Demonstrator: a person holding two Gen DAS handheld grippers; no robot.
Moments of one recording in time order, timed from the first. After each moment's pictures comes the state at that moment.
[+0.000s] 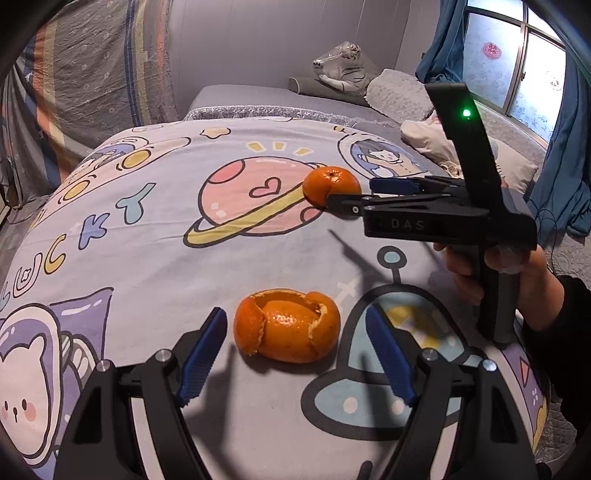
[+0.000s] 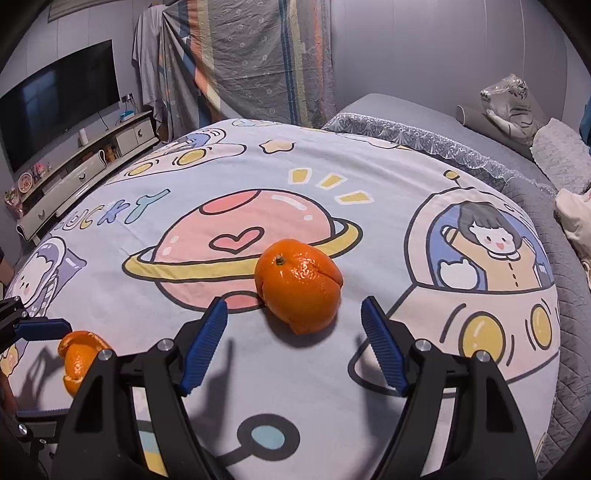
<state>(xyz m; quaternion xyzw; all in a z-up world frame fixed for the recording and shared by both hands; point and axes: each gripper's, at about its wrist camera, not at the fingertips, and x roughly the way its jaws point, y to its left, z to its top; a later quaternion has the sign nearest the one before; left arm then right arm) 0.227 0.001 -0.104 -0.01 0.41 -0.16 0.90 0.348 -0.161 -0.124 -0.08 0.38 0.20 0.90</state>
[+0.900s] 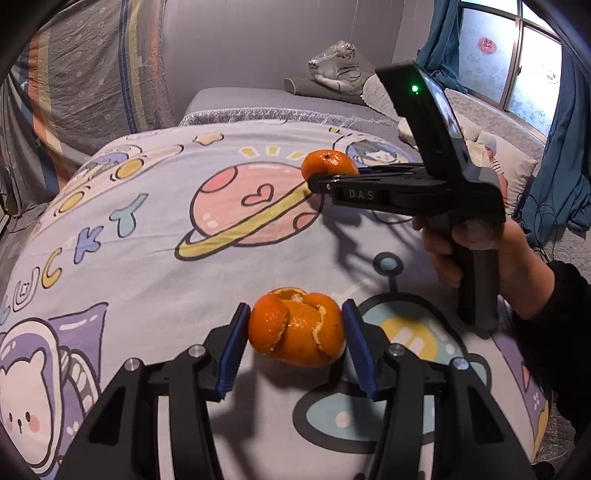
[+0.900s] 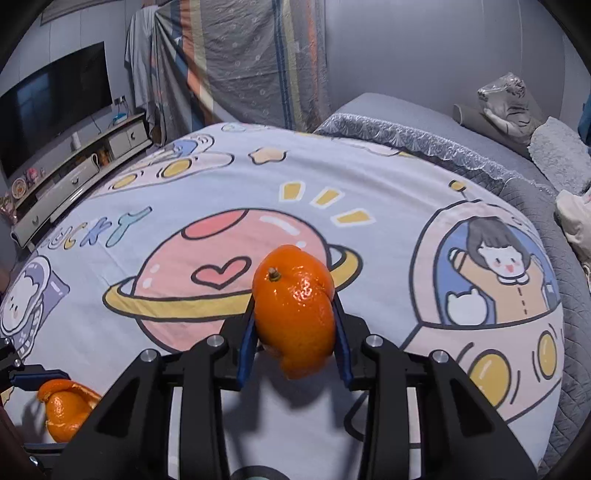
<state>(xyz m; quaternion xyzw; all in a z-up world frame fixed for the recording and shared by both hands) 0.227 -0.009 -0.094 0.01 0.40 -0.17 0.90 0.370 -0.158 -0.112 -0.07 0.37 0.19 0.91</state>
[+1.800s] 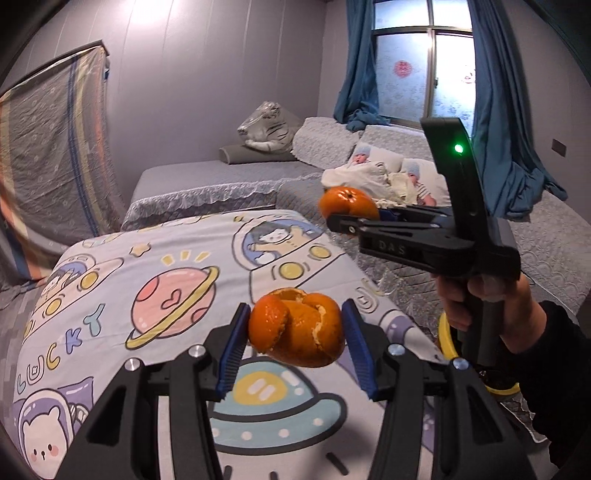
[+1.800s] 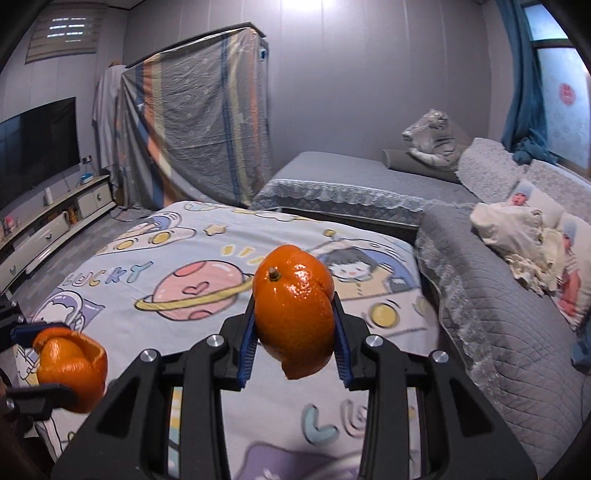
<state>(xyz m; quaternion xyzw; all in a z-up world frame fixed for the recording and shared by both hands) 0.147 -0.088 0.013 0.05 0.27 -0.28 0.92 0.213 -0.277 -0.001 -0.04 0.27 0.06 0.96</state>
